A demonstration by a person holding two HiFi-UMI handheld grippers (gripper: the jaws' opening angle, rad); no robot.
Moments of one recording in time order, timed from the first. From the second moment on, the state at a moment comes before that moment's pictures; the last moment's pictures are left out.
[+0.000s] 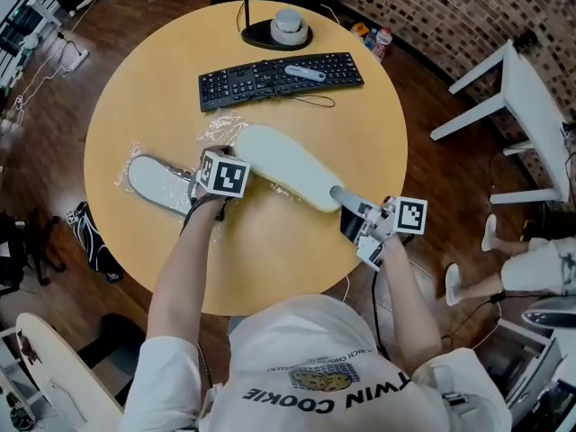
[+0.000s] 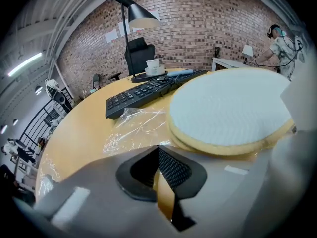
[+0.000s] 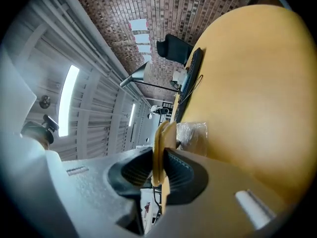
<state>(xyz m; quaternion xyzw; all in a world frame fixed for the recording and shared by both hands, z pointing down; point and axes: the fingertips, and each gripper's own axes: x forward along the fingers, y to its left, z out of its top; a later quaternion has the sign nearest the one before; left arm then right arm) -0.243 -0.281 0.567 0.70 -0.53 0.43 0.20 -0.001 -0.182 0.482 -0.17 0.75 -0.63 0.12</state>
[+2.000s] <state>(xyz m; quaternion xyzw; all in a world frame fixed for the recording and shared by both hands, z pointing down) -0.170 -0.200 0.463 0.82 -0.48 0.26 0.18 -0.058 -0.202 0.544 -0.41 0.75 -0.50 -0.15</state>
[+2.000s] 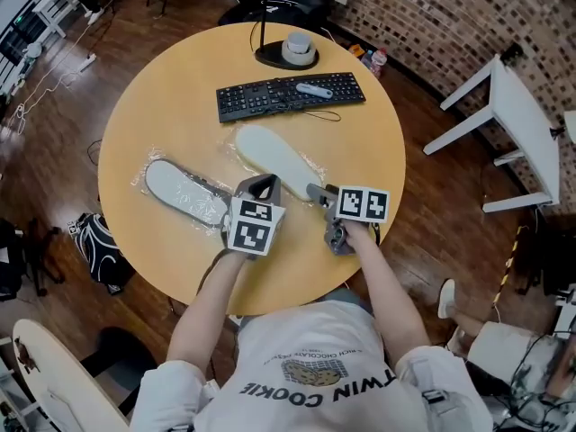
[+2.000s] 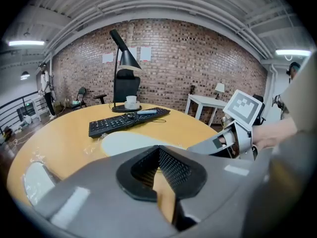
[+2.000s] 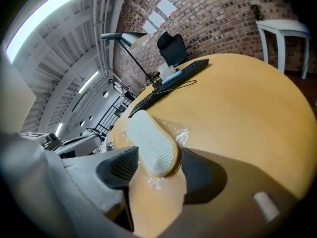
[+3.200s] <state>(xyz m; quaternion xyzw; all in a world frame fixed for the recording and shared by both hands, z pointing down) 0.069 0.021 0.445 0.70 -0.64 0.21 0.23 0.124 0.016 0.462 -0.21 0.92 -0.28 -0.17</state>
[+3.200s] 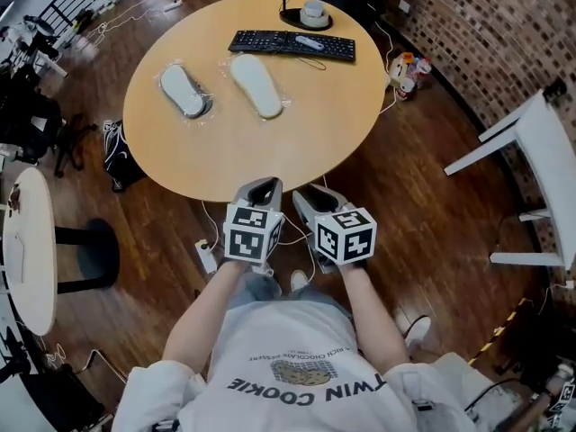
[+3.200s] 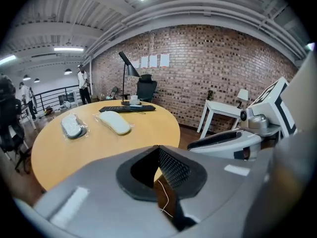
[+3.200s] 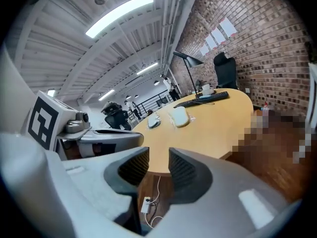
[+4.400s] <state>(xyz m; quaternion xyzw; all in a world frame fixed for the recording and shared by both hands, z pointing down) 0.114 0.370 0.413 0.62 -0.74 0.11 0.22 0.155 0.354 0.413 -0.12 0.96 -0.14 -0.22</state>
